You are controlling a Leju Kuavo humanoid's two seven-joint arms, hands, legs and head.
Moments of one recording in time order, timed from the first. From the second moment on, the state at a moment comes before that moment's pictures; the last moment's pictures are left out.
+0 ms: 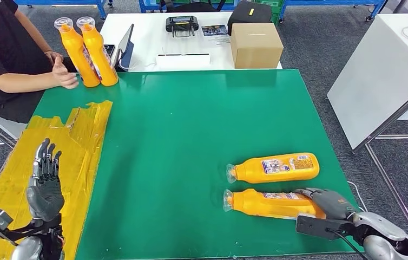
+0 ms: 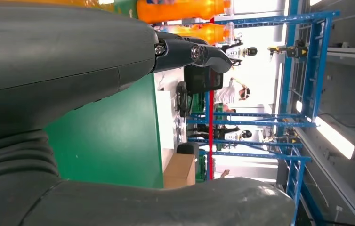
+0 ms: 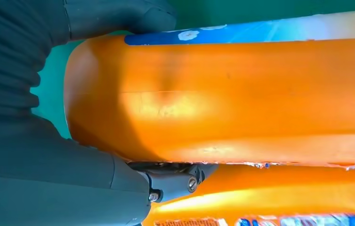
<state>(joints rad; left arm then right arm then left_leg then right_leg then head) 0.03 -0.12 0.32 -1.49 0.05 -0.40 -0.70 0.00 -0.77 0.49 -1.46 0.46 0.21 -0.10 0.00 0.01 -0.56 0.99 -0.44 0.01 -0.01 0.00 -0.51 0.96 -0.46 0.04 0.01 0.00</state>
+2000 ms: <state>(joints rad) 0.21 -0.19 -0.07 -1.66 0.39 -0.50 -0.41 -0.20 0.20 0.68 -1.23 0.54 -0.07 -0.26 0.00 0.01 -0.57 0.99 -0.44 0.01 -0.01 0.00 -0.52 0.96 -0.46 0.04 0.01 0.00</state>
